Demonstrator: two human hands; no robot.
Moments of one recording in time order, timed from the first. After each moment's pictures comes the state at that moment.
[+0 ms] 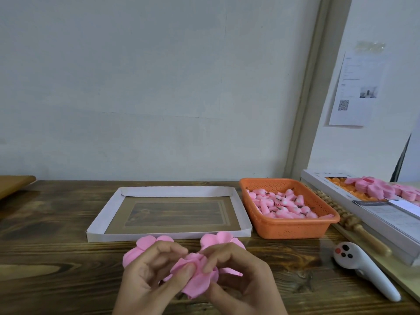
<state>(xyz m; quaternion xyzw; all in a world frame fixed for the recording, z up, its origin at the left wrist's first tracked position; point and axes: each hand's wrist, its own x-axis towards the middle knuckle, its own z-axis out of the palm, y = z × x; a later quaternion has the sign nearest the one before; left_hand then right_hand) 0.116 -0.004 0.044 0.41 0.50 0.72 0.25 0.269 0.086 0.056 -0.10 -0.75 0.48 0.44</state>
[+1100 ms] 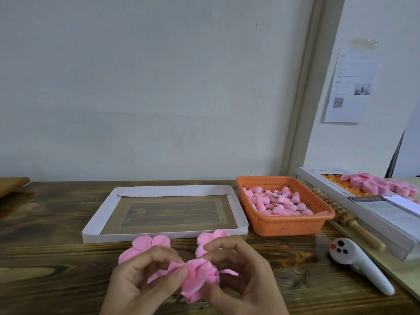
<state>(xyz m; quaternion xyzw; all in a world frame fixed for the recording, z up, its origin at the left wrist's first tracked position) 0.106 -0.011 0.037 0.47 0.54 0.67 0.18 0.279 0.084 0.060 -0.20 -0.74 0.51 0.38</state>
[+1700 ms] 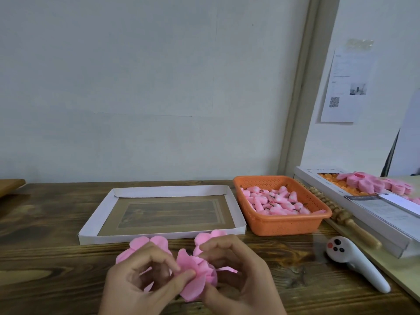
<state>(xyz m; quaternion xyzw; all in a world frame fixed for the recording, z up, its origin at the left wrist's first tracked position) 0.113 -0.005 0.045 0.53 0.52 0.67 0.02 0.278 0.082 0.063 -0.18 -0.77 0.47 0.40</state>
